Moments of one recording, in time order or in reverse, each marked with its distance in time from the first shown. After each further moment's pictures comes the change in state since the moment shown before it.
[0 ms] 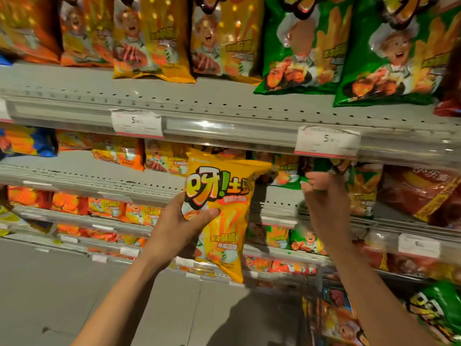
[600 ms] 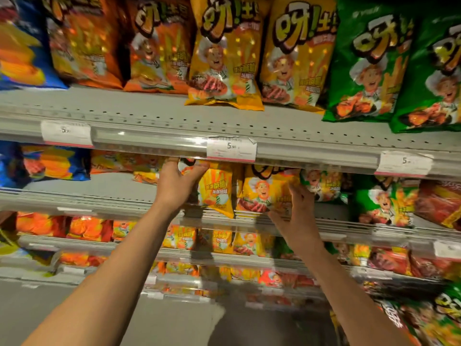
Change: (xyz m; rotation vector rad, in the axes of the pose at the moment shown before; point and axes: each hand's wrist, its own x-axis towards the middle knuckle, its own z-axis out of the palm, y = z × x) left_hand 0.126 -0.001 -0.158 -0.063 0.217 0.235; right_hand -0.036 -0.109 0.143 -0.258 -0.304 0.219
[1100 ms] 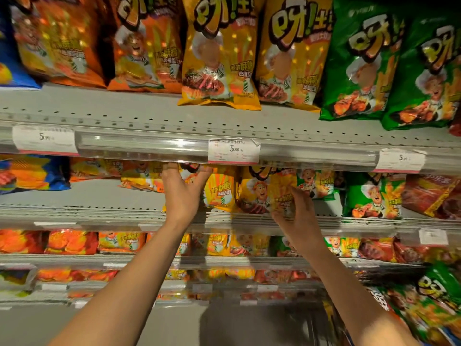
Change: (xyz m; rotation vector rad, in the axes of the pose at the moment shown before) left_hand 0.002 -0.023 0.024 0.064 0.107 0.167; right_hand -0.003 -0.002 0.000 0.031 0.022 0.109
